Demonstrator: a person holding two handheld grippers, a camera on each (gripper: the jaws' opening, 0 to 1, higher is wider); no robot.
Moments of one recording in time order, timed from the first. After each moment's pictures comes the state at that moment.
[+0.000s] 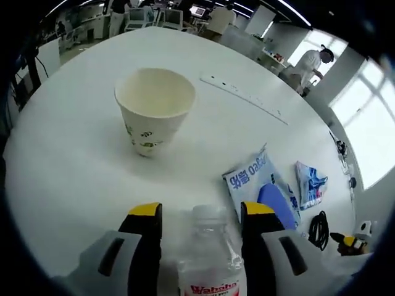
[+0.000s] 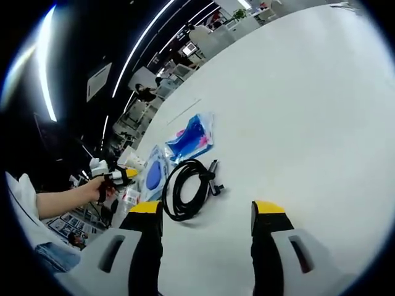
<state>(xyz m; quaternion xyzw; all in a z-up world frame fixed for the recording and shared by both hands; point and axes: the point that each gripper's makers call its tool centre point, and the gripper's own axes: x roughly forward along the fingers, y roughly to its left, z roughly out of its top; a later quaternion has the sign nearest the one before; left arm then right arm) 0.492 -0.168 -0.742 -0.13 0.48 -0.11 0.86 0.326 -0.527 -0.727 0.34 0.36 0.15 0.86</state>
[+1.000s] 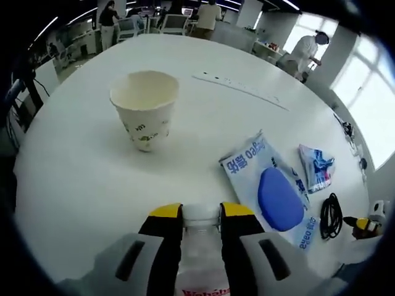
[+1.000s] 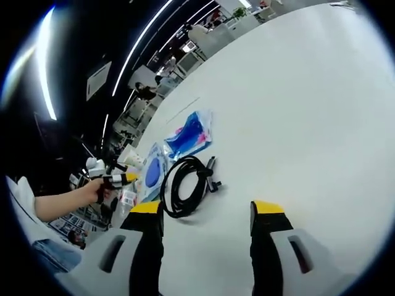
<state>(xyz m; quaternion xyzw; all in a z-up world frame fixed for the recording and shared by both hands) 0.470 -0.156 -0.728 -0.07 0.46 -0.11 0.88 0.323 -0.526 -0.731 0.34 0.36 0.15 0.86</state>
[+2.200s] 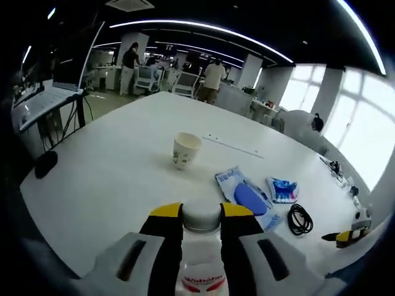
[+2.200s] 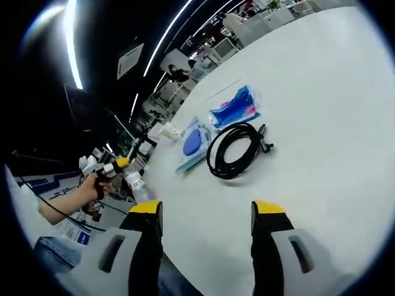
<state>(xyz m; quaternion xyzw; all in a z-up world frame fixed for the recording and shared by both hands) 0.367 -0.104 -0.624 -0.13 0.27 -0.08 0.95 0.254 -0.456 -0.702 0.29 0.35 0.31 0.84</state>
